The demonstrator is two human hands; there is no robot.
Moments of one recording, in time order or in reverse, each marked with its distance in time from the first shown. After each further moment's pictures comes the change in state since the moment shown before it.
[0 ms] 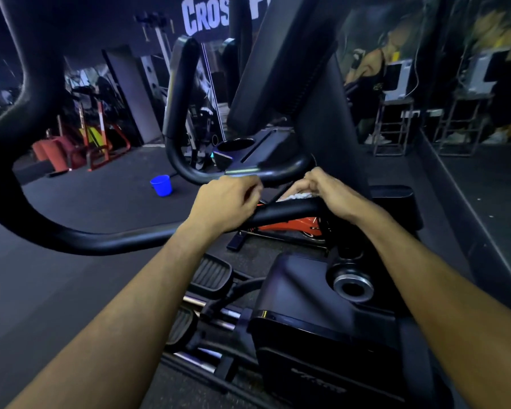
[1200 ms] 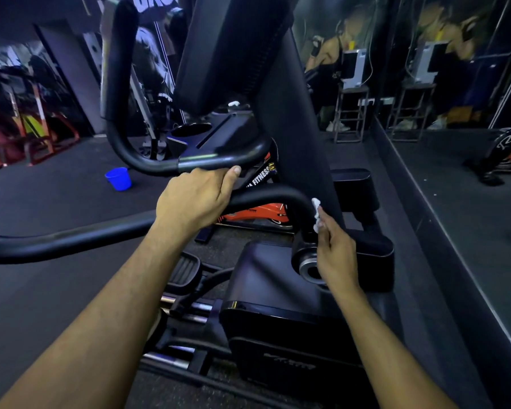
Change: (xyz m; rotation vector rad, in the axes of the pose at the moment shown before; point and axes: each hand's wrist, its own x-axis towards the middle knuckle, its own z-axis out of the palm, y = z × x) left_hand -0.003 0.026 0.011 0.009 0.027 0.030; right_hand -0.096 0.115 0.069 0.083 0.809 0.131
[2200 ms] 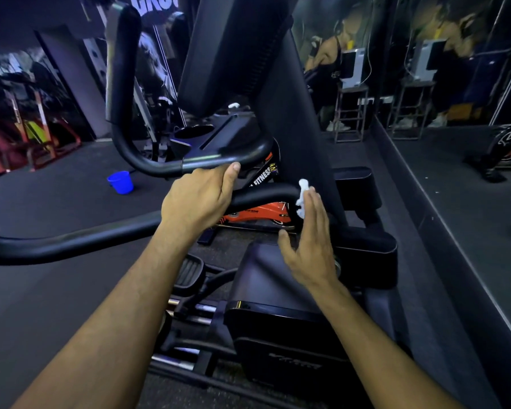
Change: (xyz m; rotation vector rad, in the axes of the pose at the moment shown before) left_hand -0.003 -0.004 0.003 -0.078 0.061 -0.025; right_hand -0.009 -0.018 0.042 -0.227 0.036 -0.399
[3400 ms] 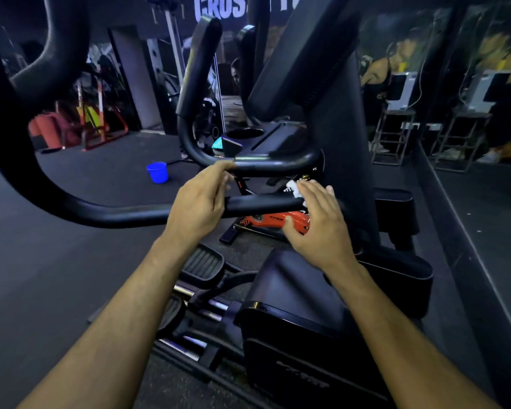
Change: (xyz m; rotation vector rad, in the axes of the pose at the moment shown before) left_hand -0.051 -0.061 -0.021 -0.331 0.262 0.002; right_hand 0.047 -0.050 0.003 -0.084 -0.158 -0.274
